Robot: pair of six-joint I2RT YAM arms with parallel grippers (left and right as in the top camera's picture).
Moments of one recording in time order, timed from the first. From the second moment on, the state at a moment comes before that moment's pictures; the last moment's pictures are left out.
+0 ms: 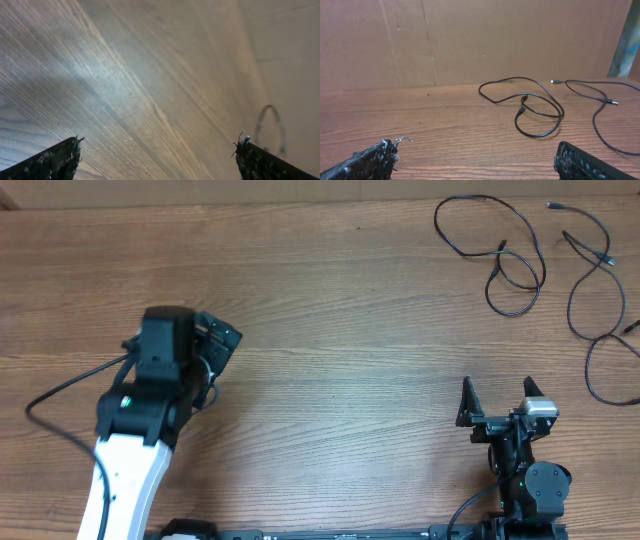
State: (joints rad) left arm -0.13 1.10 1.05 -0.81 -0.01 -1.14; right arm -0.02 0.01 0.02 -0.03 -0.04 0.06
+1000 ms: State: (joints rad) left arm -0.04 0.15 0.56 -0.61 0.00 -0.63; right arm -0.02 0.01 0.02 -0.03 -0.04 0.06
